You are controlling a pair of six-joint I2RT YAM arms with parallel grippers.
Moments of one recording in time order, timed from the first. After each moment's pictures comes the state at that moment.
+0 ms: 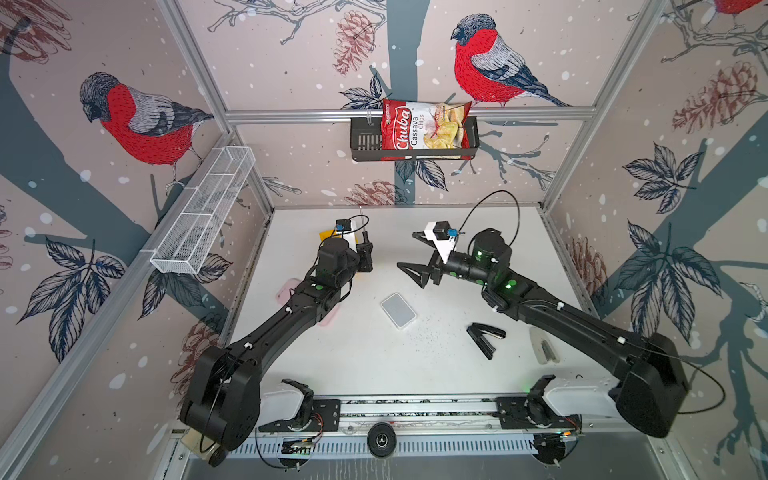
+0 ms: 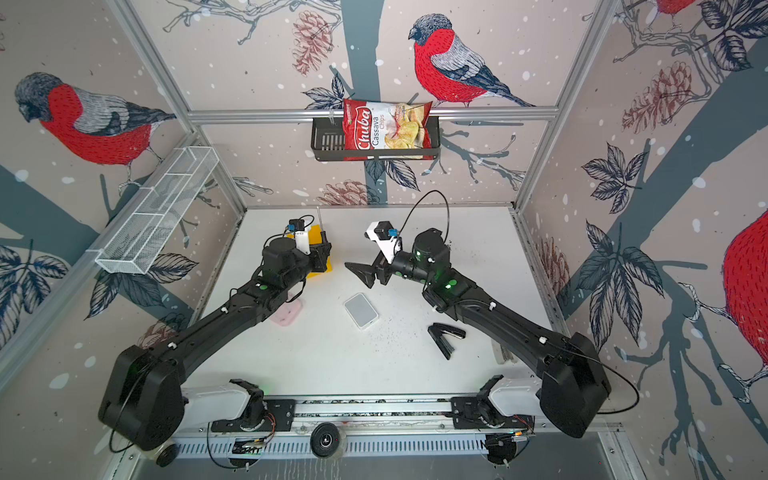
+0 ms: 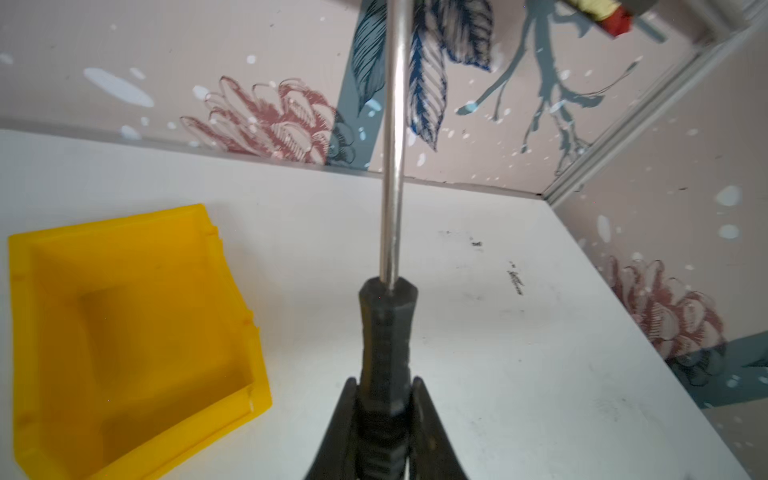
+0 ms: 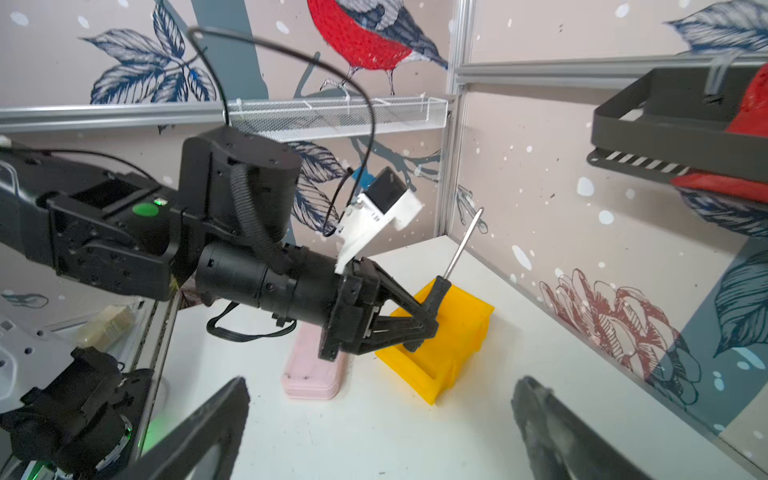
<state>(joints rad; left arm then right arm) -0.40 1.31 0.85 0.06 0.01 -0.40 0.76 1.33 0.99 0.25 -0.45 -0.09</state>
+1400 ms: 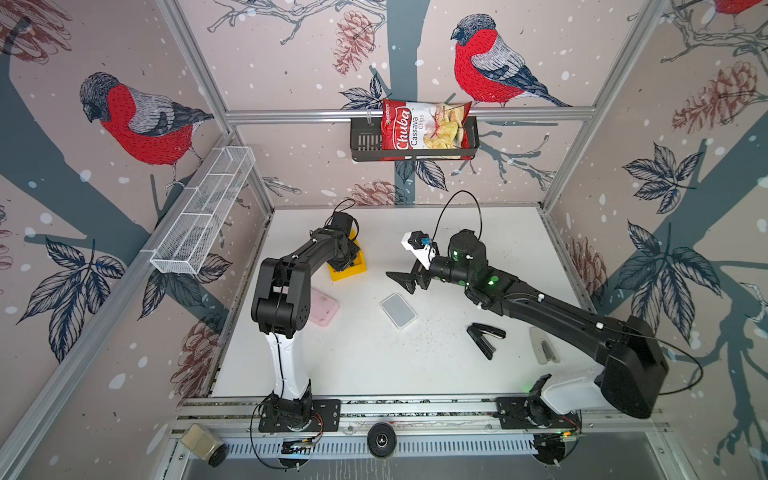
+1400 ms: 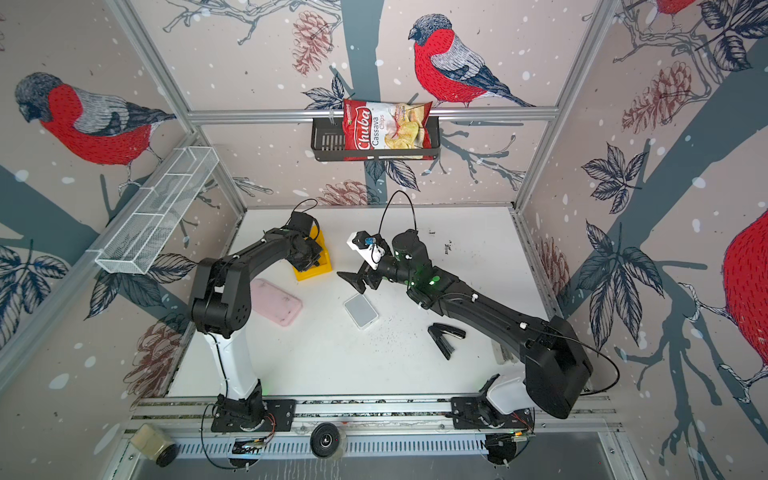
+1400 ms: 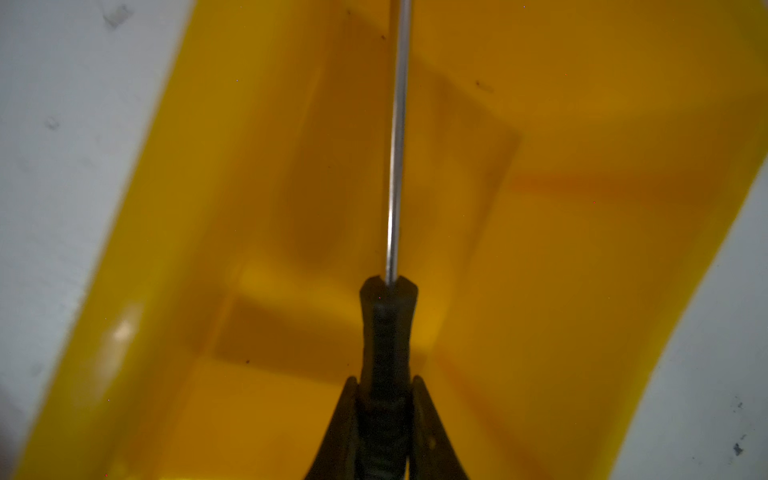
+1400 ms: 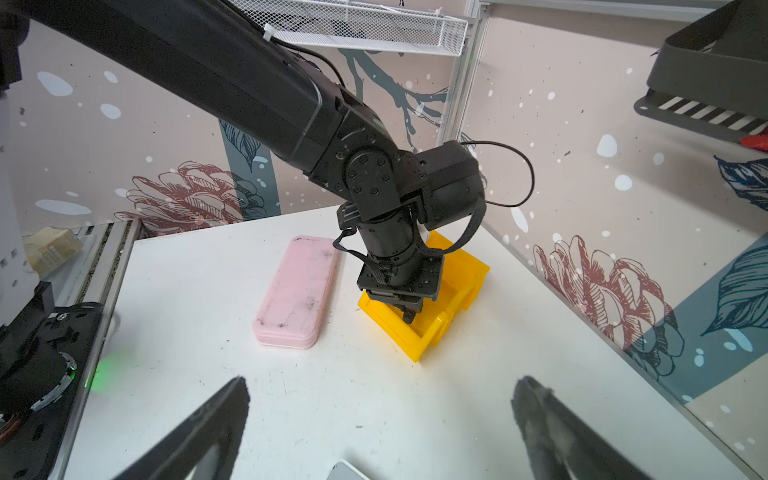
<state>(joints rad) -0.21 1.98 1.44 -0.61 -0.02 -1.02 0.82 1.42 1.06 0.12 -0.36 -0.24</state>
